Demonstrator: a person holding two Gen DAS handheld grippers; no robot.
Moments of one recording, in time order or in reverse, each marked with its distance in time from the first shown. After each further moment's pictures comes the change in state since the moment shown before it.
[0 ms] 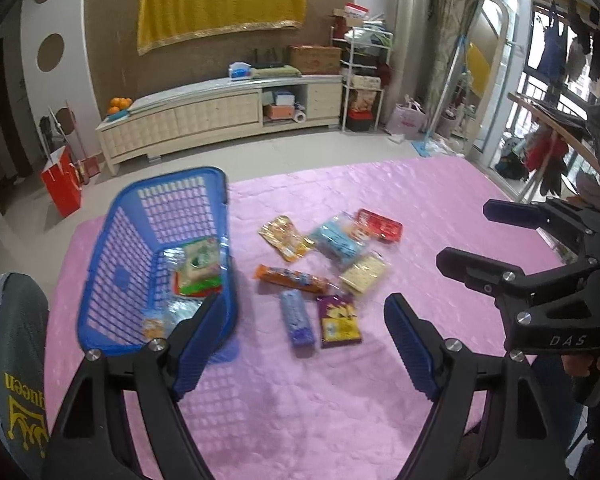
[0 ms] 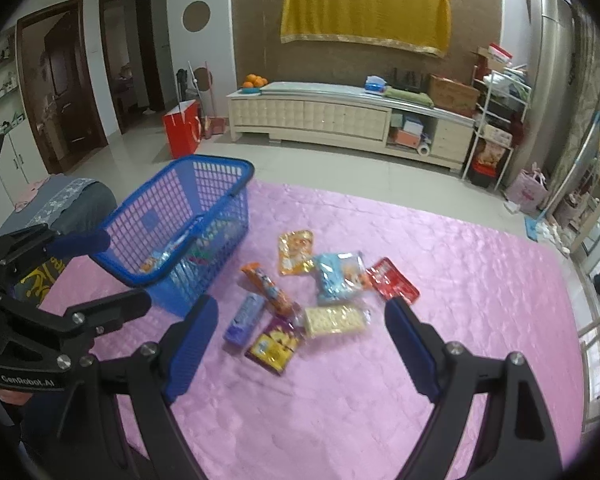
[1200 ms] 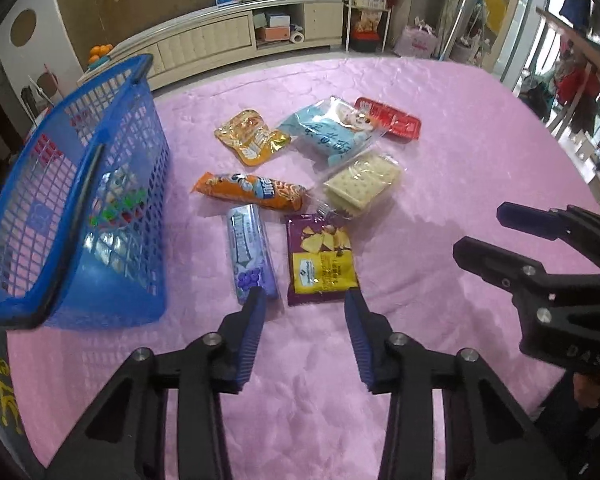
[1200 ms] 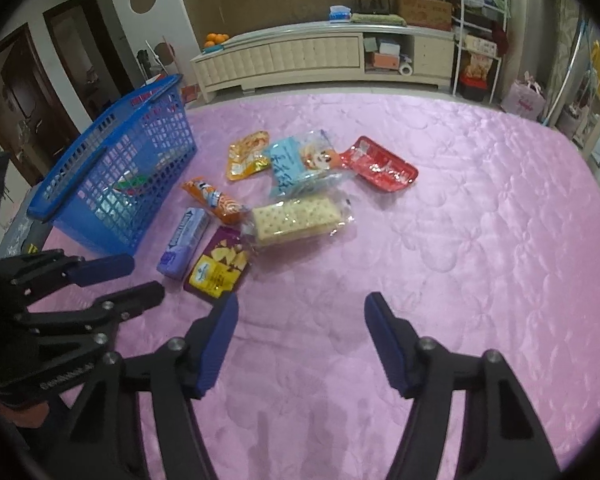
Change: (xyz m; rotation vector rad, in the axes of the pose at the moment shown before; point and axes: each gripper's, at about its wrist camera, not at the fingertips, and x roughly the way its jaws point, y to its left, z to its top) left arm 0.133 -0.035 -0.041 0.036 0.269 0.053; right arm 0.082 -0.055 -0.090 0.194 0.172 0.043
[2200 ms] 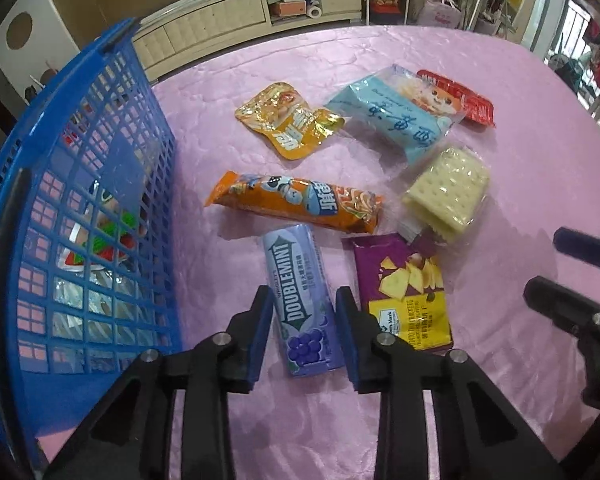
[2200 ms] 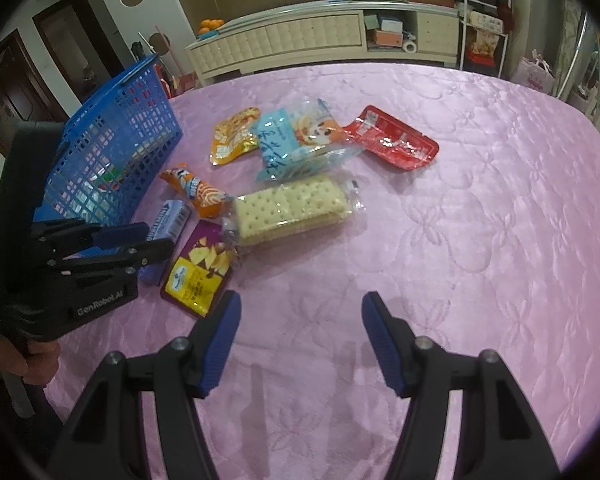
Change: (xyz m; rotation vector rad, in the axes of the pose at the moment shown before) left arm 0.072 0.035 0.028 0.014 0.097 0.083; right arm 0.042 -0.011 0.007 0.031 0.068 0.034
